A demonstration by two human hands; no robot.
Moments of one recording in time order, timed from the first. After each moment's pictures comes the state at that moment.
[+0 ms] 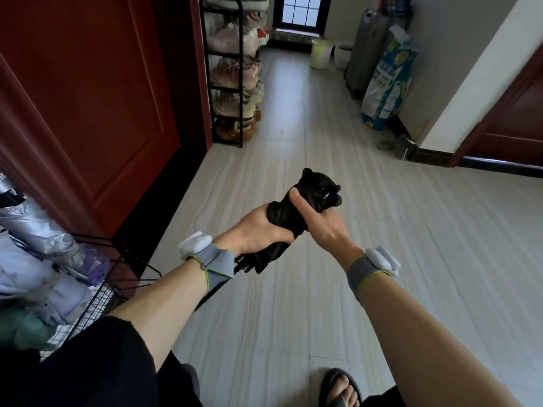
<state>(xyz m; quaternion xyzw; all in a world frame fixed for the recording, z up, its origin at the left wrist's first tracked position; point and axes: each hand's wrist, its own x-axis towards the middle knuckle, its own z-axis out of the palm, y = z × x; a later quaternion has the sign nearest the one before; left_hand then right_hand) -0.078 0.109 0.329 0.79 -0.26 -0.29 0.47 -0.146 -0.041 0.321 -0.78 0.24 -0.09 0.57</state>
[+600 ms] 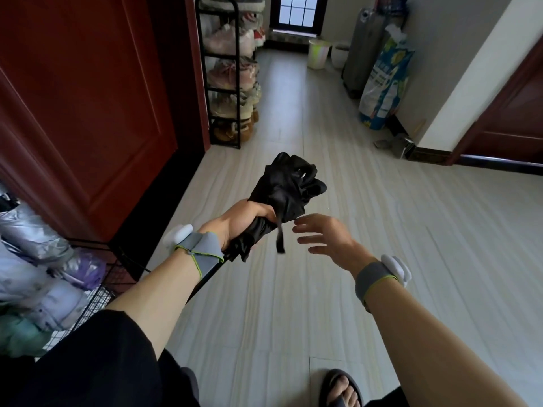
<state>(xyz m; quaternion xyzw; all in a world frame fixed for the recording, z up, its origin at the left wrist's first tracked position) -0.052 0.117 0.334 0.71 -0.13 -0.42 0.56 -0.157 -0.066 0.307 -0.71 0.30 0.03 0.64</state>
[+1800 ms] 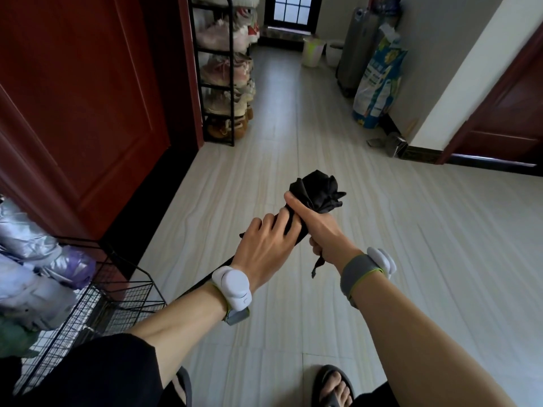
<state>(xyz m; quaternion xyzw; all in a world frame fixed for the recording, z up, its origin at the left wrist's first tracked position) -0.105 0.085 0.259 0.81 -0.47 0.35 0.03 -0.154 -0.044 0.329 -0.68 0.35 -0.03 0.64</state>
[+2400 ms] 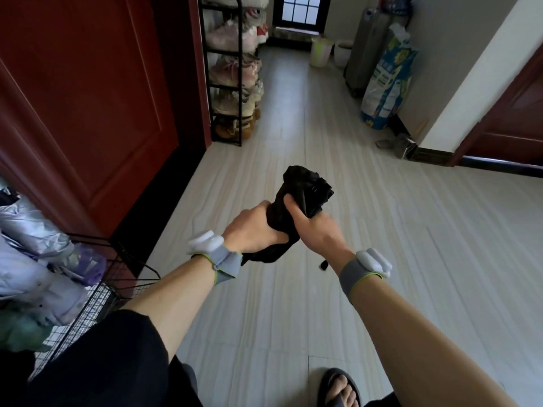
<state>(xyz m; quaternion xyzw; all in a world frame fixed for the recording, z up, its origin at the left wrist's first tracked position) -0.058 0.099 0.302 0.88 -0.25 -0.21 0.34 -0.140 -0.033 0.316 -0.84 0.31 -0.04 0.44</state>
